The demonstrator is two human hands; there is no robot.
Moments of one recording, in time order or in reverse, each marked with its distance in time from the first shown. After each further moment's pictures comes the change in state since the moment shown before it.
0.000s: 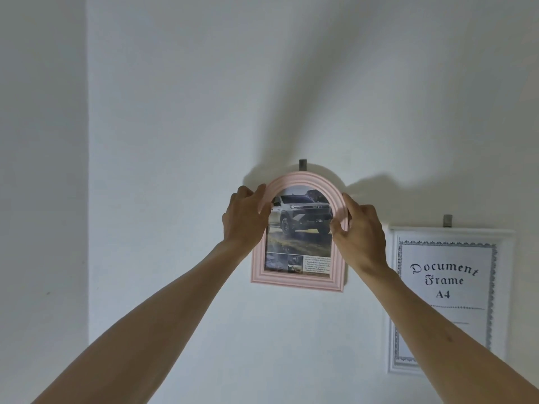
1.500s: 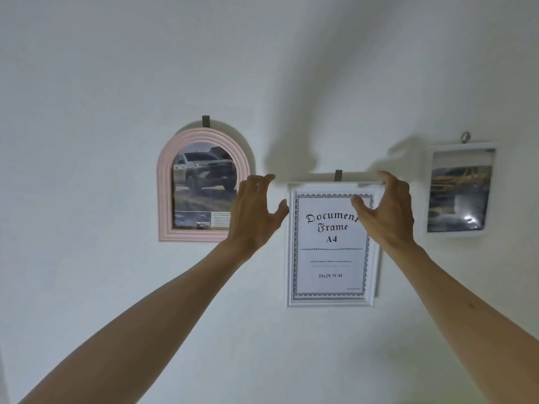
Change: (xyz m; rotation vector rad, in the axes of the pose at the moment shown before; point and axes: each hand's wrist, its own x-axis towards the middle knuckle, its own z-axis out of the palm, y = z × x) left_hand -0.093 0.165 0.092 -0.248 -0.021 0.188; right_hand -0.030 0.152 -0.182 -0.151 0.072 0.223
